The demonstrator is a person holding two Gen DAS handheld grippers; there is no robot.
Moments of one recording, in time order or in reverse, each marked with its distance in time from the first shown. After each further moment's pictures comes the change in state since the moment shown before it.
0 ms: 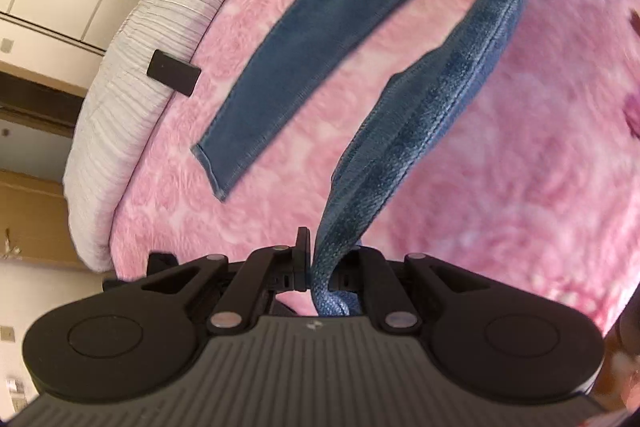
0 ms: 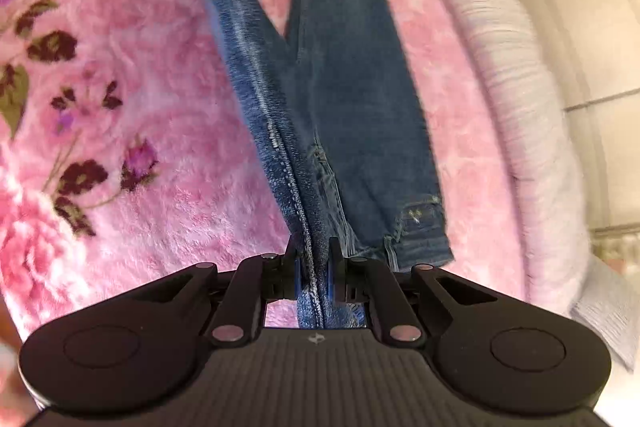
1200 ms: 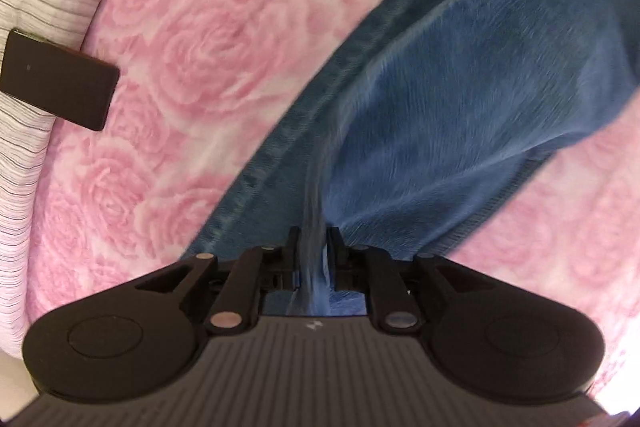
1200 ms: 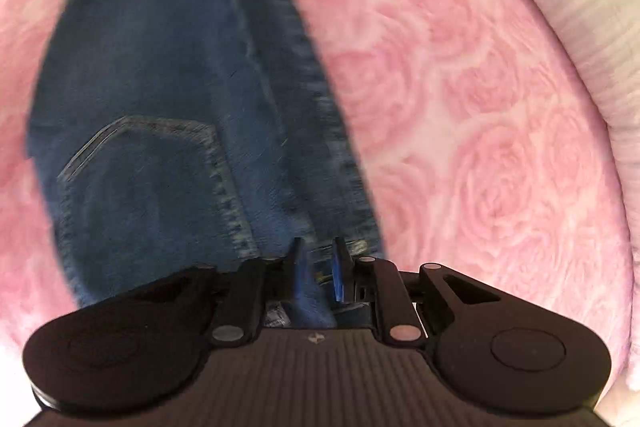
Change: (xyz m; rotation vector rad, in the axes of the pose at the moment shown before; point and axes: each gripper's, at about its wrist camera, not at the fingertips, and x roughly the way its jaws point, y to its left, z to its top) left arm 0.328 0.204 0.198 0.071 0.344 -0.409; right arm 0.249 -0.276 0.043 0.237 0.135 0.390
